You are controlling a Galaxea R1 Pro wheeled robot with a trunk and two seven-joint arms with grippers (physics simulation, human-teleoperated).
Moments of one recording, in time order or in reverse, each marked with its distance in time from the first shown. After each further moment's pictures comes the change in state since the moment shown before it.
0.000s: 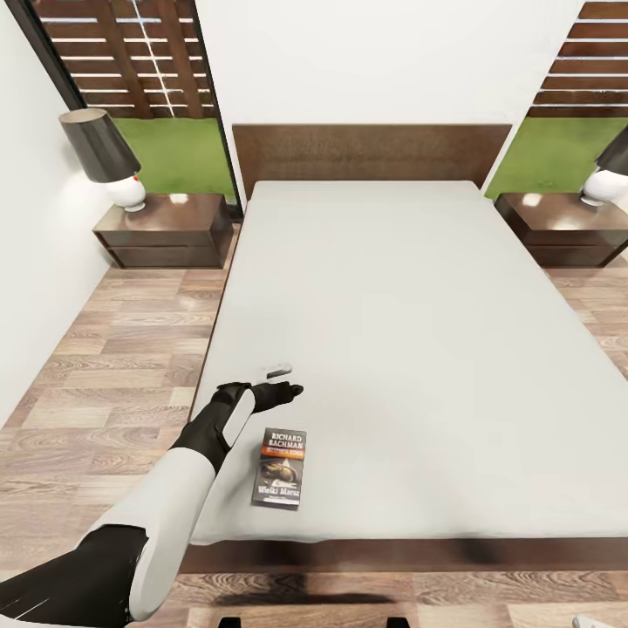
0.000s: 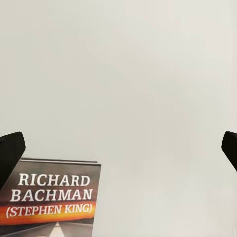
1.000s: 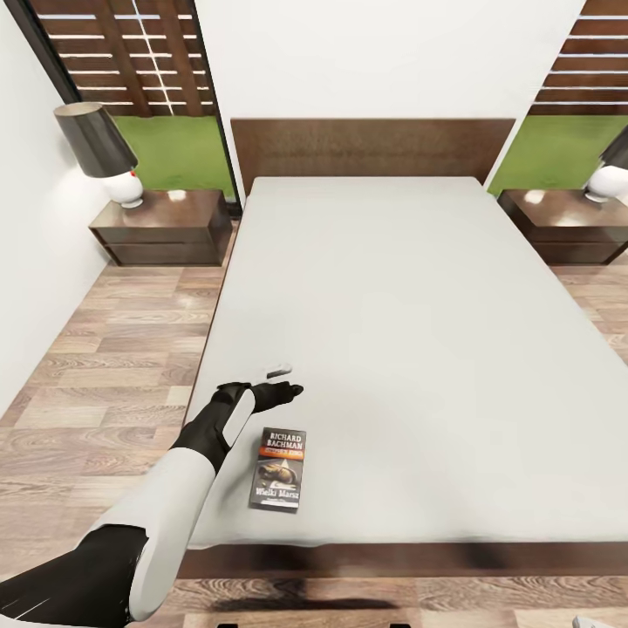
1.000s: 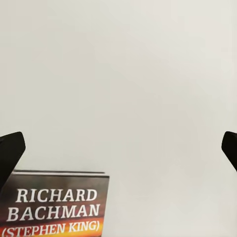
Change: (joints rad) left arm 0.000 0.000 0.000 0.000 0.000 0.000 0.000; right arm 0.000 0.000 0.000 0.000 0.000 0.000 0.000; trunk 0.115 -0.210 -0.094
